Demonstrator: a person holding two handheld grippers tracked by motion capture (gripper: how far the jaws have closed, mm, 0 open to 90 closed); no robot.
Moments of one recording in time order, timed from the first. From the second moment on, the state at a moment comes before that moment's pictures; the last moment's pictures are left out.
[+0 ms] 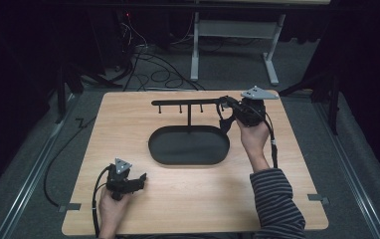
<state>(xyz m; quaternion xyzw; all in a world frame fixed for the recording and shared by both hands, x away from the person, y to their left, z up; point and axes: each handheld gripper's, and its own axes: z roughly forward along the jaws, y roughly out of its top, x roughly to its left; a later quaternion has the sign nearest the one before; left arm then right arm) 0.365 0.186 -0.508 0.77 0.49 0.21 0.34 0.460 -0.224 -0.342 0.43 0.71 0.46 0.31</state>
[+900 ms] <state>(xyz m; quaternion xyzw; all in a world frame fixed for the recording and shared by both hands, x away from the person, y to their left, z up) 0.365 0.185 -0.508 0.77 0.49 0.21 0.34 0.459 -0.239 -0.356 0.45 0.71 0.43 0.32</state>
